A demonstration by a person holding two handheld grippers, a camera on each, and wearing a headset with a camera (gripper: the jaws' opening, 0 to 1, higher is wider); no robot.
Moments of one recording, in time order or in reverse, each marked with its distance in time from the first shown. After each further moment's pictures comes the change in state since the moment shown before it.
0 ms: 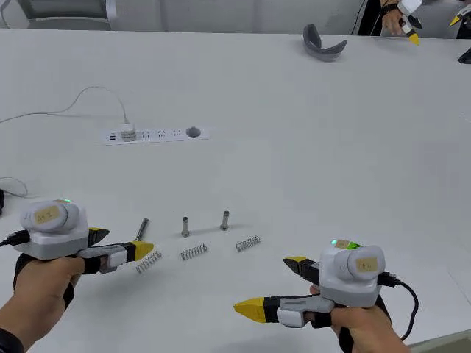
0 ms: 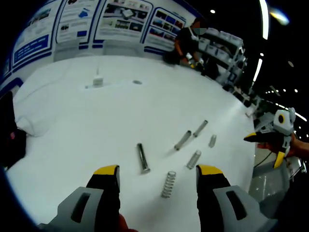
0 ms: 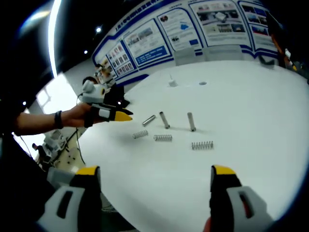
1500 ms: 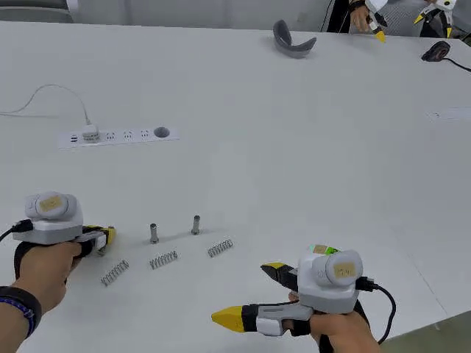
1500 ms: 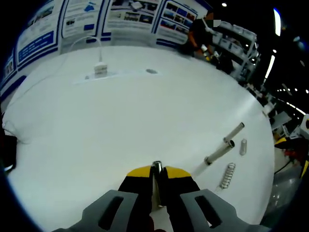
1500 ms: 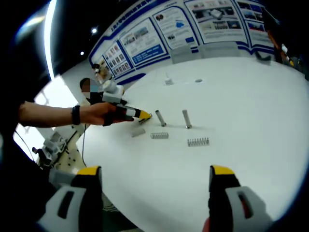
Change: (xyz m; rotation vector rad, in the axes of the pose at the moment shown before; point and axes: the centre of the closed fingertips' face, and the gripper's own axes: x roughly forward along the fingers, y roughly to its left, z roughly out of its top) left arm 0.061 0.025 0.002 0.039 0.070 0.108; right arm -0.005 -0.007 -0.004 0.032 0.014 -0.013
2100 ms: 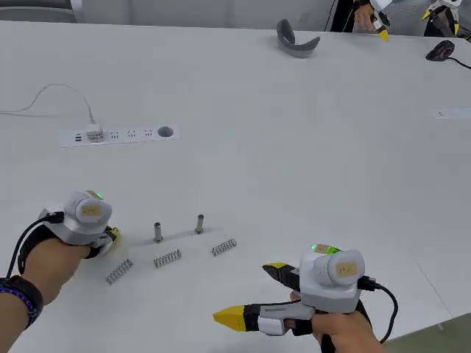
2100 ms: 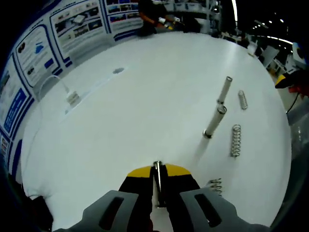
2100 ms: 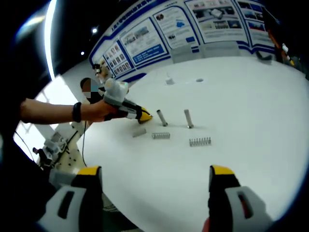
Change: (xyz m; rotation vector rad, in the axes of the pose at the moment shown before) left arm 0.005 -0.005 -0.004 0.390 0.130 0.033; right arm 0.003 0.003 0.000 0.002 0.002 0.007
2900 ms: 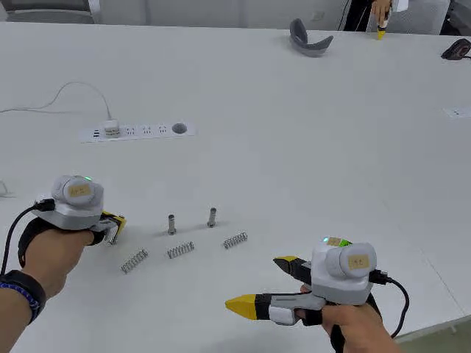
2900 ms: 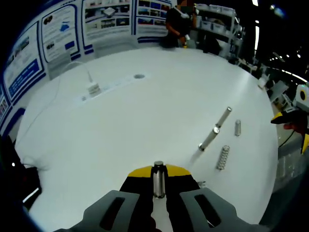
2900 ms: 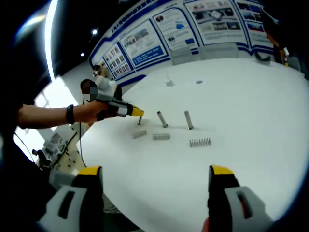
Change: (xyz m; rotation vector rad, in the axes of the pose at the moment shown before) left arm -0.041 0.007 0.004 -0.216 -0.097 0.004; right arm -0.004 0.003 0.001 0.001 -0.020 -0.009
